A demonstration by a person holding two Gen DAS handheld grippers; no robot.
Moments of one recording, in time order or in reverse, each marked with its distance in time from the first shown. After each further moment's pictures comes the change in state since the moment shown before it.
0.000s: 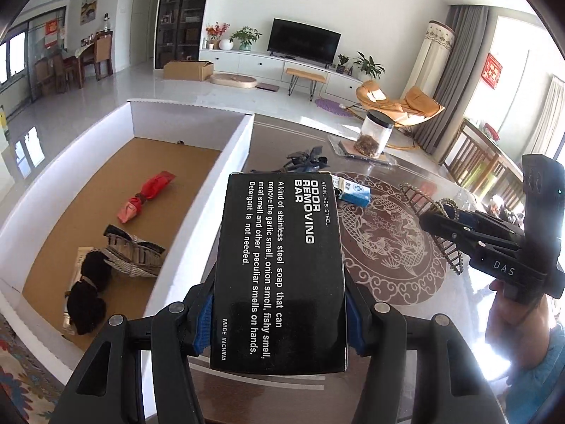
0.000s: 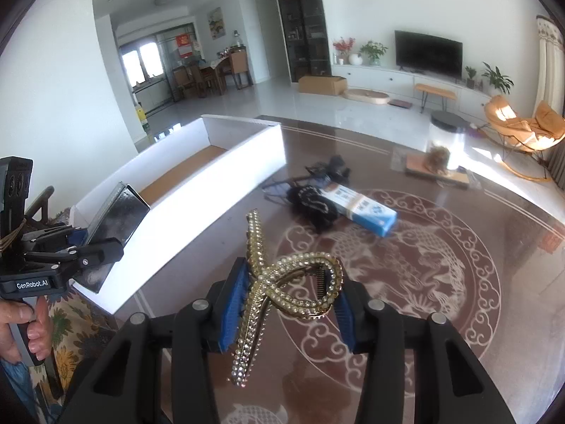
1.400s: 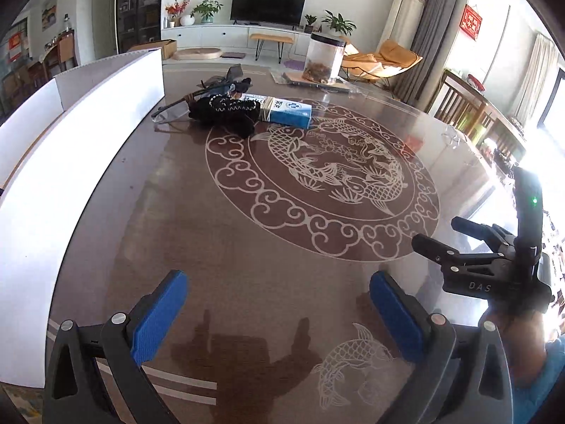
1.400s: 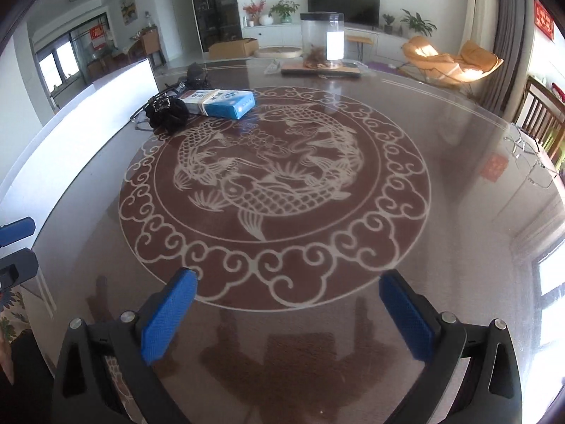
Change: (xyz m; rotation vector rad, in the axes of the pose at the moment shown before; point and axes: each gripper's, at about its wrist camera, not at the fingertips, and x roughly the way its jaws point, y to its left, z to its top) left arm 0.127 -0.131 -0.076 0.132 0.150 -0.057; right arm 0.006 -0.129 -0.151 0.226 0.159 -0.327
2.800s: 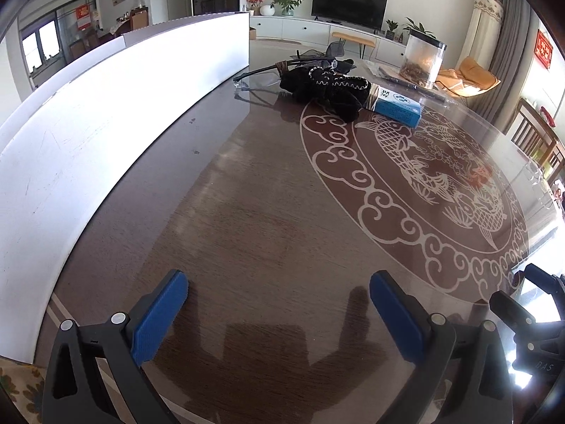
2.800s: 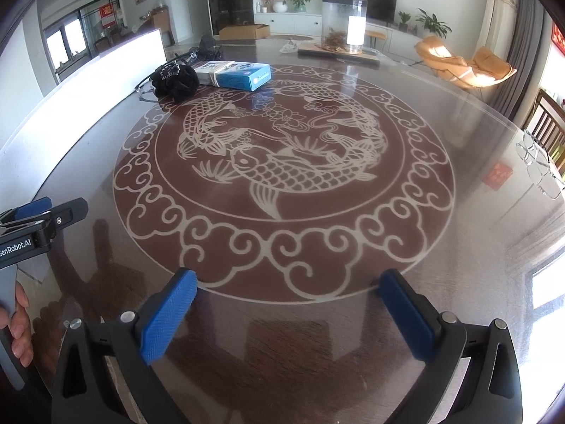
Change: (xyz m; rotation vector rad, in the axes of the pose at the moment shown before) left arm 0.040 0.038 -0.013 -0.185 -0.016 0.274; right arm 0.022 0.030 0.000 -0.089 0.041 0.012
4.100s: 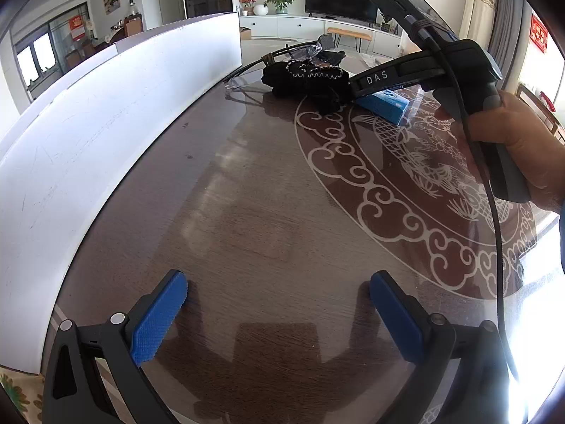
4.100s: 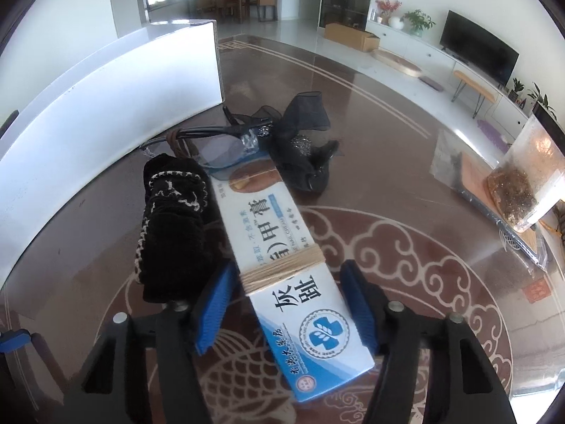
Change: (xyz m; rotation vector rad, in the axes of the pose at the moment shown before) left arm 0.004 -0.007 0.002 0.045 0.009 0.024; right arm 0.150 0.077 0.227 -0.383 0.023 0.202
